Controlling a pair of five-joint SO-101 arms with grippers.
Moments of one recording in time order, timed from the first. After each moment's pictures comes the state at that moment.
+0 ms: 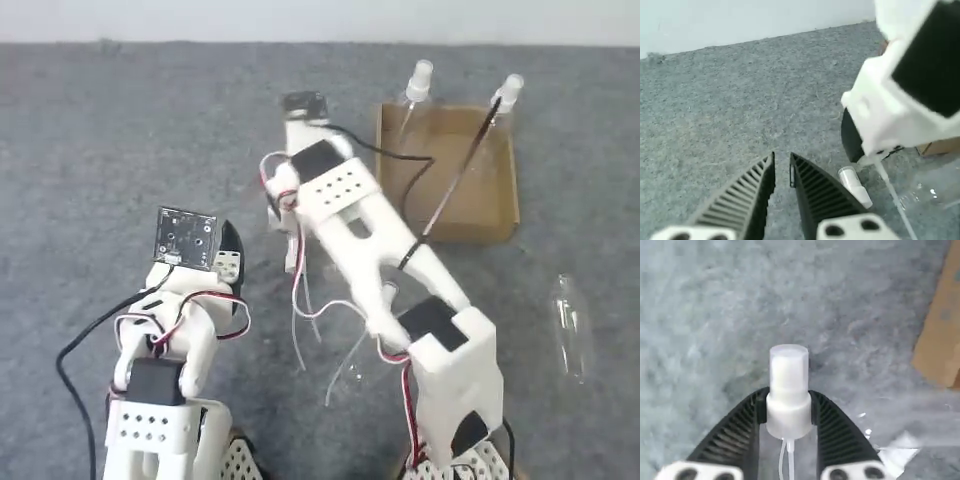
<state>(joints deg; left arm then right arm) 0.1 -80.7 77.8 45.9 -0.5 -36.9 25.6 -22.3 81.8 -28.2</state>
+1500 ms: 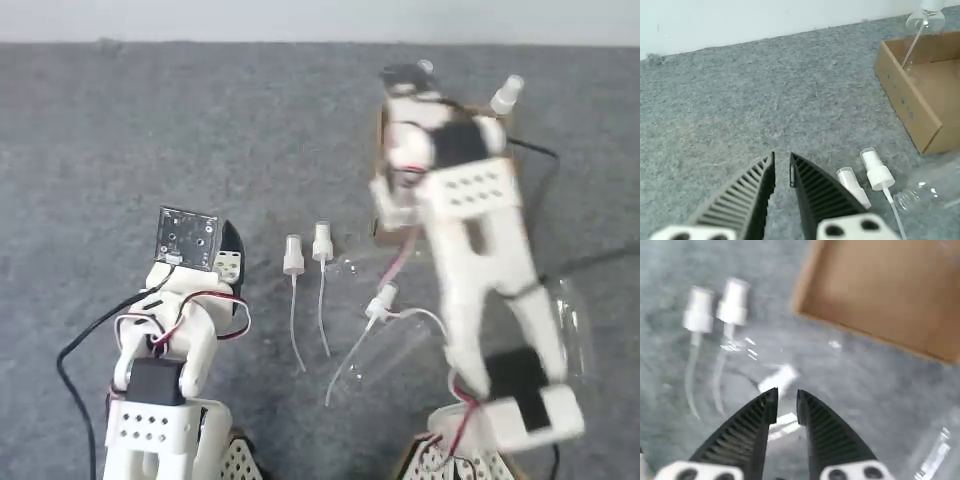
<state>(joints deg) 0.2 -80.7 77.8 45.9 -0.7 -15.1 -5.0 -8.8 100.6 2.3</state>
